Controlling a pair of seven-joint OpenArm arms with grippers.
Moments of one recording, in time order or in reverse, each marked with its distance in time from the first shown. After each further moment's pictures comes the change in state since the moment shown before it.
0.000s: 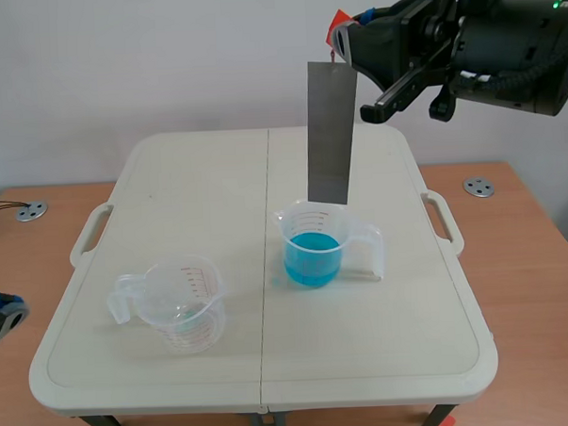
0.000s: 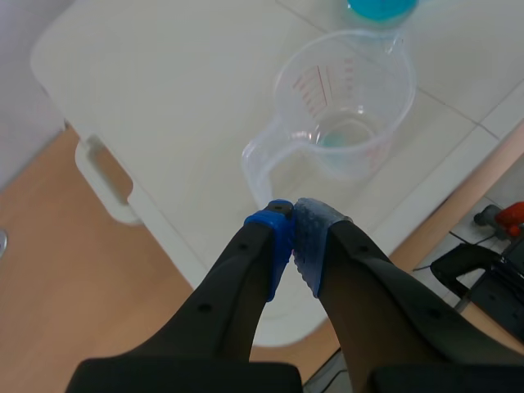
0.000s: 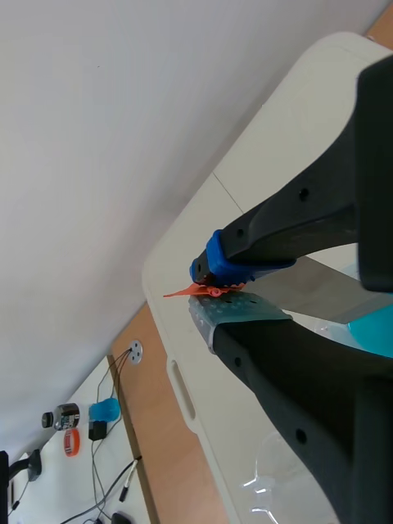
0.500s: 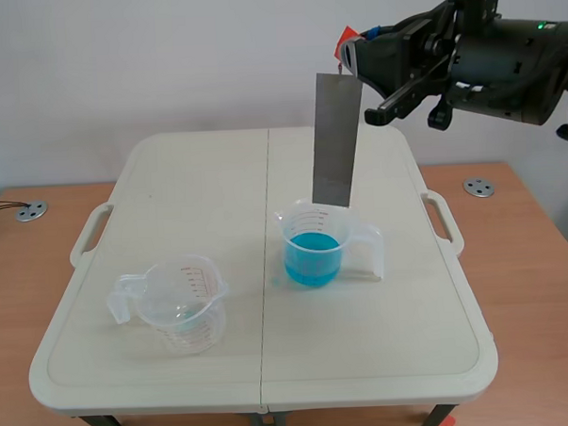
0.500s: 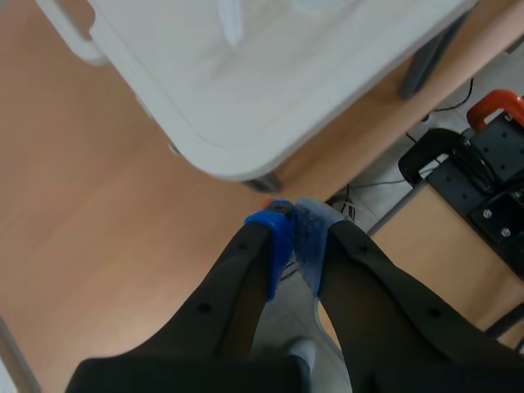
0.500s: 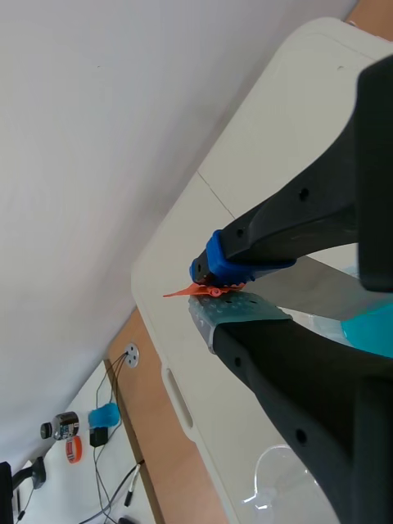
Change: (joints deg) left arm 22.8 4.9 -11.8 0.0 3.4 0.1 -4.1; right arm 2.9 0.0 0.0 -7.4 -0.2 0.4 2.7
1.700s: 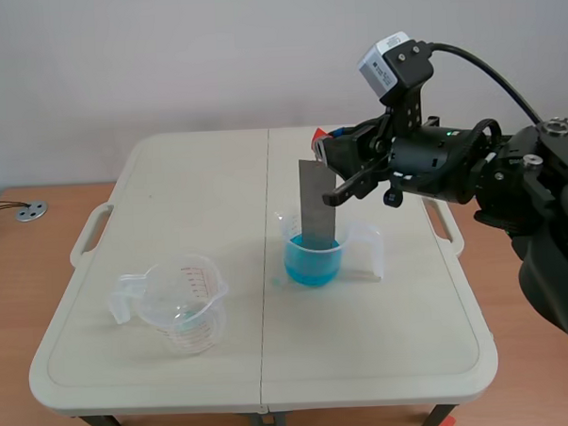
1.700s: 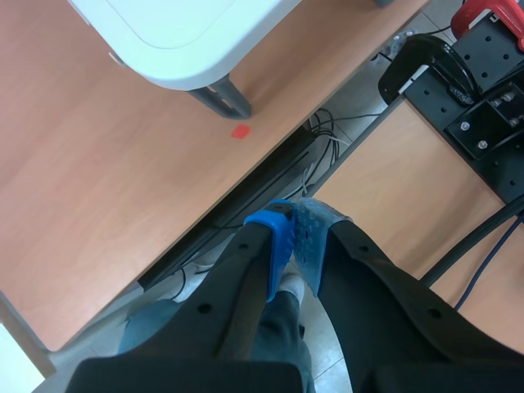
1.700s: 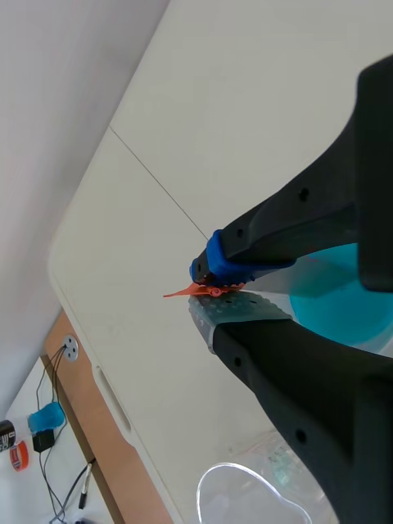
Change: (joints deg) left arm 5.1 2.7 0.1 -1.3 6.3 -0.2 -0.2; right arm 2.2 -6.7 -3.5 -19.3 -14.7 0.0 9.2
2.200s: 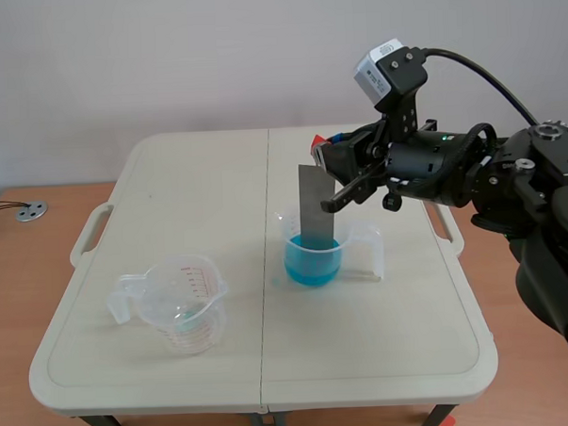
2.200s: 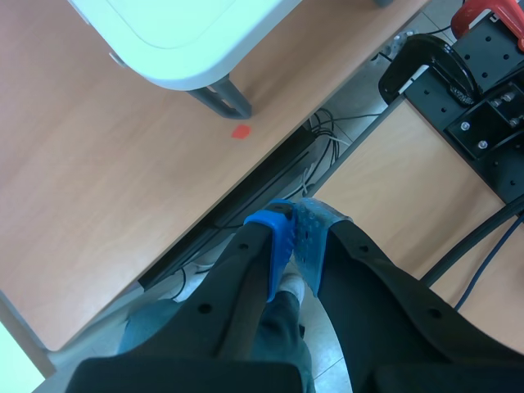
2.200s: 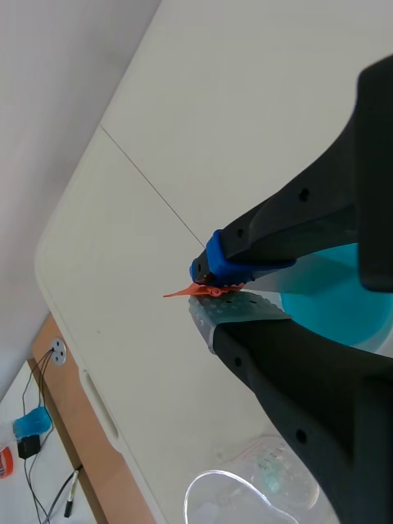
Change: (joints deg) left arm 0.0 0.0 0.0 0.0 0.0 -0.6 0.0; right arm 0.0 -0.4 0.0 -0.8 -2.8 0.0 0.3
